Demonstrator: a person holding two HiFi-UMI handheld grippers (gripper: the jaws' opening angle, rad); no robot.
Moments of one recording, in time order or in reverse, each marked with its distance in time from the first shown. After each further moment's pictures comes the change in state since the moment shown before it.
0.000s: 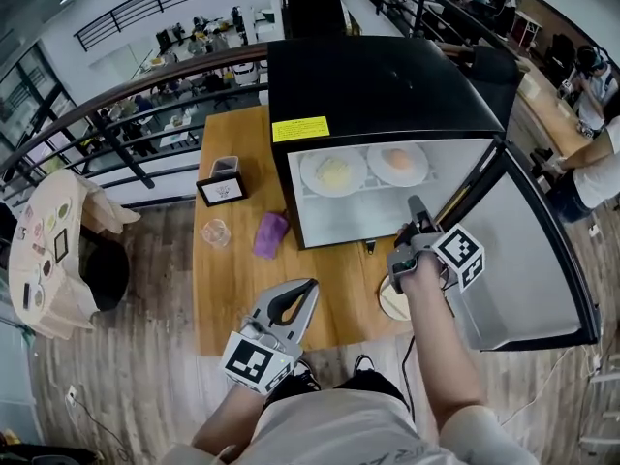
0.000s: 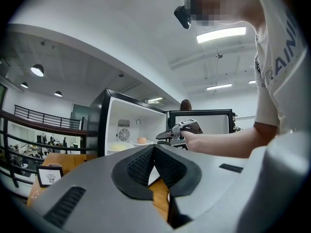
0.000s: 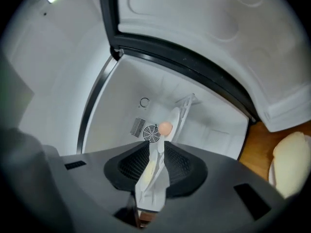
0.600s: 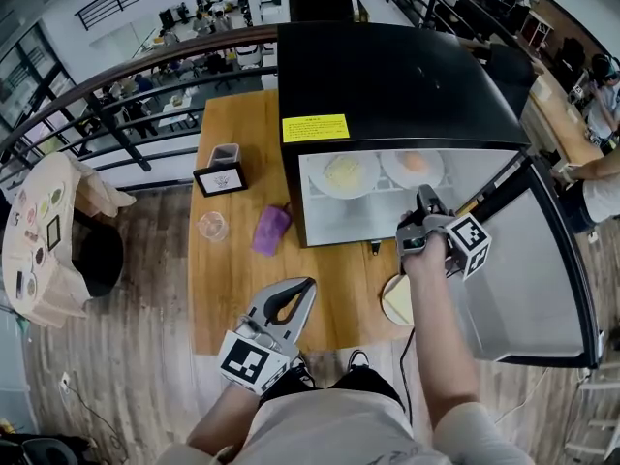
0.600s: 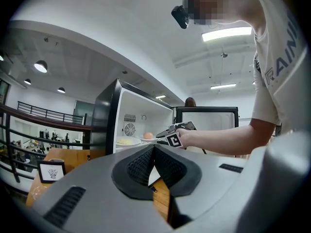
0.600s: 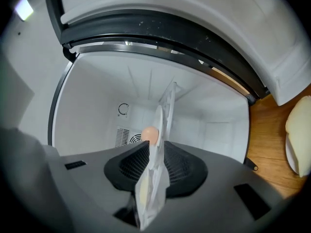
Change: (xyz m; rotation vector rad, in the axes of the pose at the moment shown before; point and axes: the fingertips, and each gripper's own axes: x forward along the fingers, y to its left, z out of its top) left arm 0.009 0.031 -0.018 -0.020 0.023 0.024; right arm 0.054 -0.038 0.010 0.236 -0.050 -0.086
